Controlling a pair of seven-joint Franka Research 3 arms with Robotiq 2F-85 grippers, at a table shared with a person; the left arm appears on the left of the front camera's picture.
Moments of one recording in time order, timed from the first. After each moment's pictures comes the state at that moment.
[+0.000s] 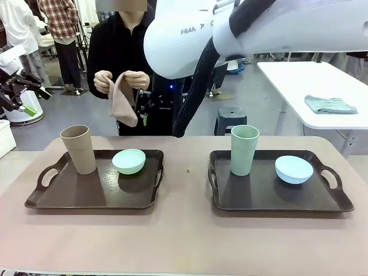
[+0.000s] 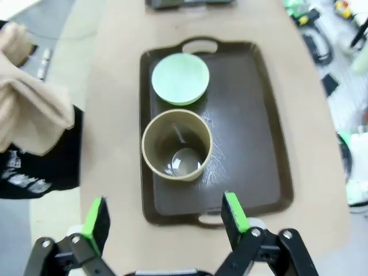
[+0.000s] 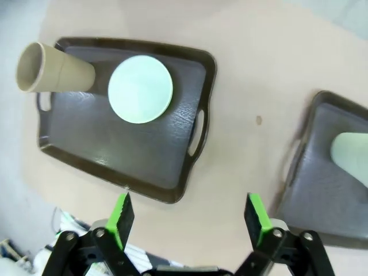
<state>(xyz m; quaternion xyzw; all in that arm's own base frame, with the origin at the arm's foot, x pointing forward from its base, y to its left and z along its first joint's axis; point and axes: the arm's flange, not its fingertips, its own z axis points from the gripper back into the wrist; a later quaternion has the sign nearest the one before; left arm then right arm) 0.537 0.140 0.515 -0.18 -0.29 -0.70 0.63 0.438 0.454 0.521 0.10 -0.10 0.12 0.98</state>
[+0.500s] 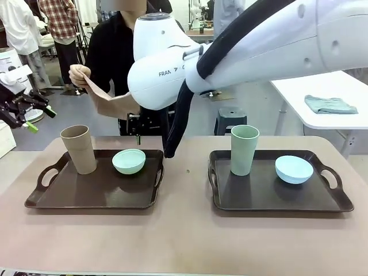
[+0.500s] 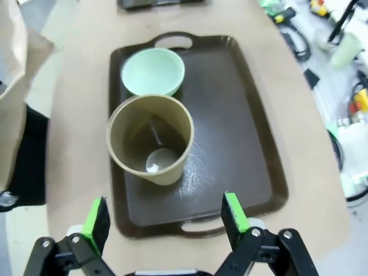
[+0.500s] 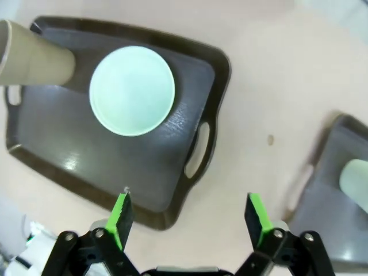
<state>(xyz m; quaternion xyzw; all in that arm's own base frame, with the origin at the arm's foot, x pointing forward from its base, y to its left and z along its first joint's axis) 0.547 0.151 0.450 -0.24 -0.26 -0.71 0.61 0.457 0.500 0.460 0.05 -0.10 0.17 0.98</state>
